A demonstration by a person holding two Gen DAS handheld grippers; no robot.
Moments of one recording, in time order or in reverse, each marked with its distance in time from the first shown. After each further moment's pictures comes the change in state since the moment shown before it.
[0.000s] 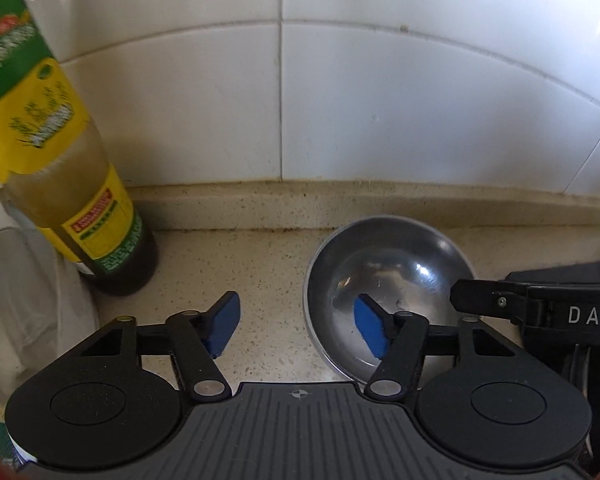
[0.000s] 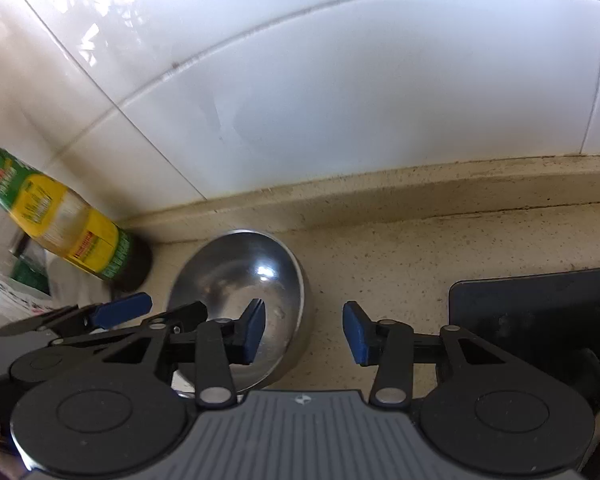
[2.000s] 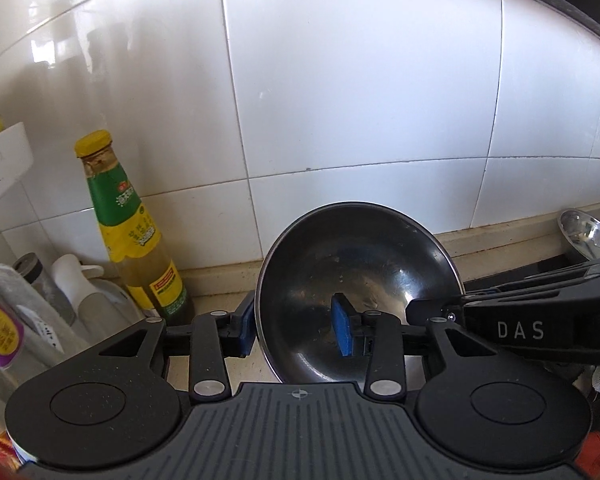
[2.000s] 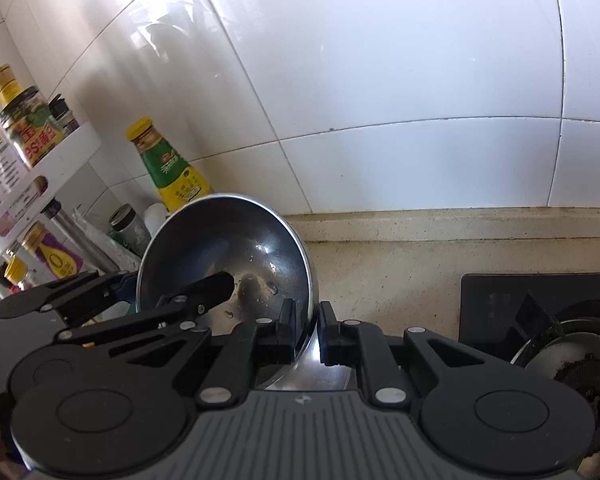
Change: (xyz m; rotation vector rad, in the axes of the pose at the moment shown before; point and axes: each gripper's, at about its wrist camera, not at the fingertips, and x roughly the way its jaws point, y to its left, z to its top) left arm -0.157 -0.024 -0.044 0.122 -0.309 0.011; right arm -0.153 0.068 -0.067 -0.142 -0.165 0.069
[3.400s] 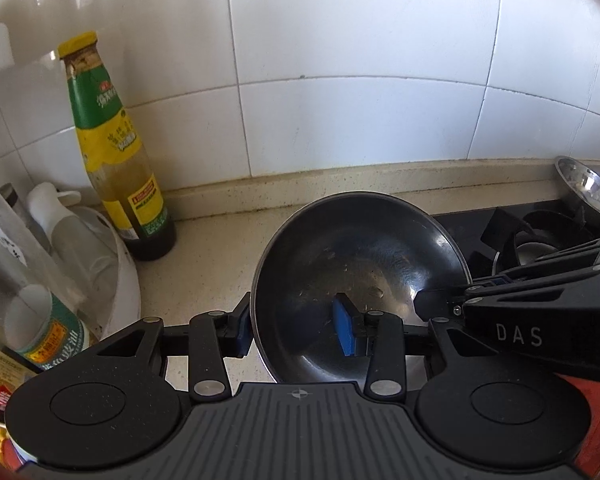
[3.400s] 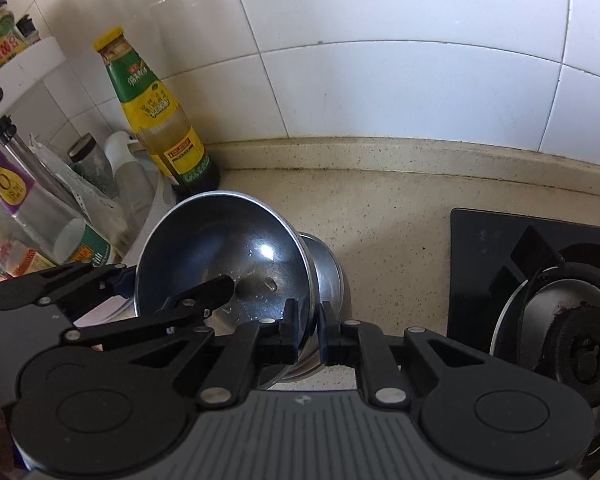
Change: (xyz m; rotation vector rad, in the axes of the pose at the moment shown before) left arm 0.028 0.005 -0.053 -0.007 0.150 -0.048; right arm 0.038 0.013 -0.035 -0.044 0.154 -0.138
